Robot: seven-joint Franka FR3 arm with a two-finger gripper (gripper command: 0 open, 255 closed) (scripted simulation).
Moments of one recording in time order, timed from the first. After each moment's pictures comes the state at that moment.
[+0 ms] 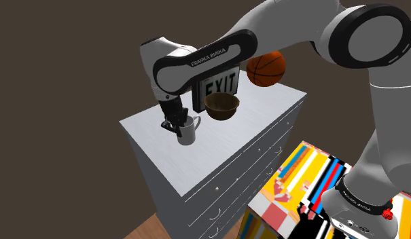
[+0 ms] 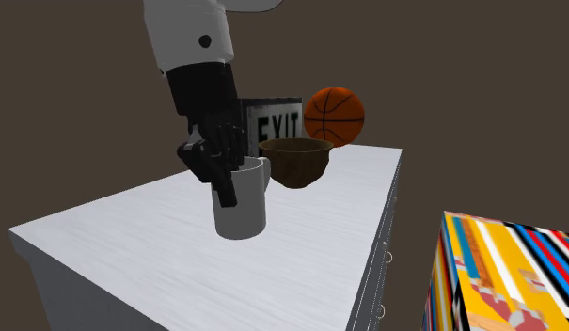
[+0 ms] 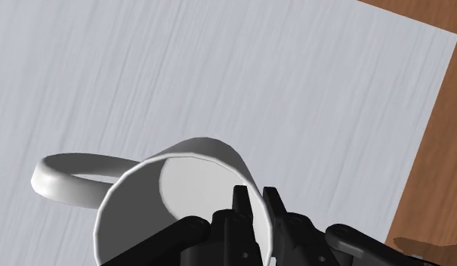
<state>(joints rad) 0.24 0.53 0.31 -1.52 -0.14 1.85 0.33</state>
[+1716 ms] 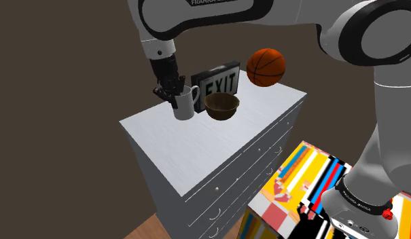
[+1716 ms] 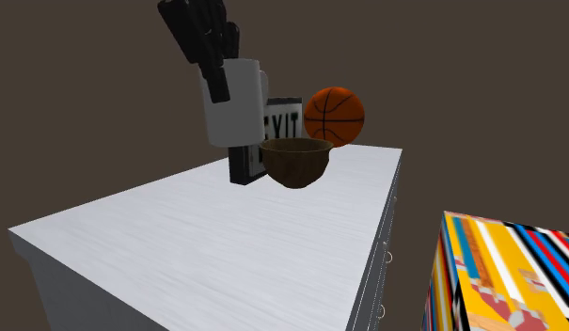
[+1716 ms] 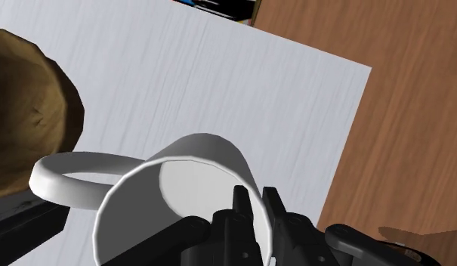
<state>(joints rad) 0.26 0.49 0.33 -1.23 -0.12 1.52 0.31</state>
